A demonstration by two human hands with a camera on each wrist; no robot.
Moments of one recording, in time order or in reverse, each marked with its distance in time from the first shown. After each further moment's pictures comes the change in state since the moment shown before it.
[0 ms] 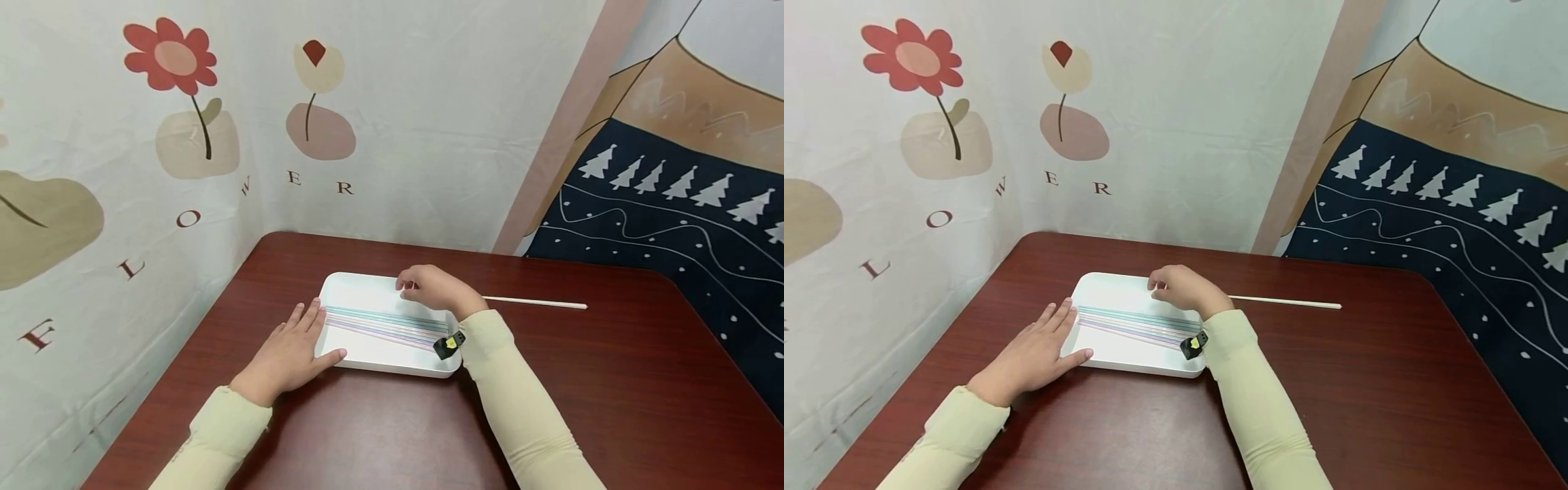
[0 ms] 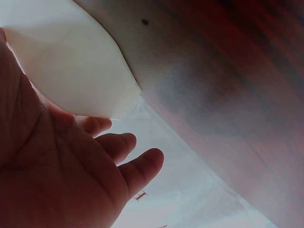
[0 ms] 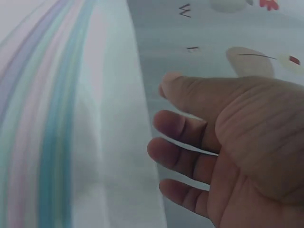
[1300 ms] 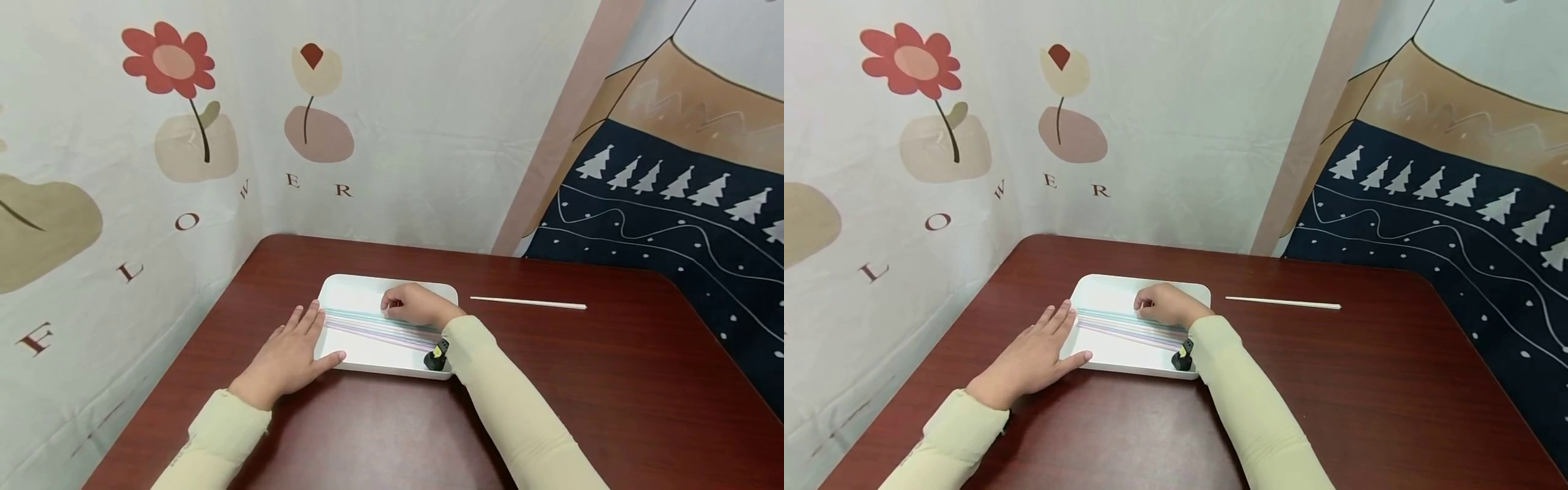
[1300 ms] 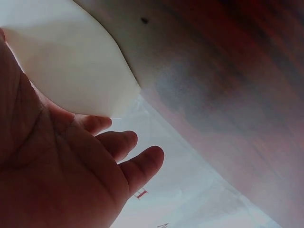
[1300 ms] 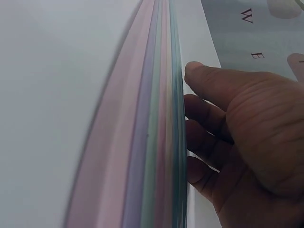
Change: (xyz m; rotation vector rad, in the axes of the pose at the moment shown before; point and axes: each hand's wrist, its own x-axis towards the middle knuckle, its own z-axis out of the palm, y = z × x) left_hand 0.002 0.000 0.002 0.007 0.011 0.001; right_hand 0.016 0.009 0.046 0.131 -0.040 -0.079
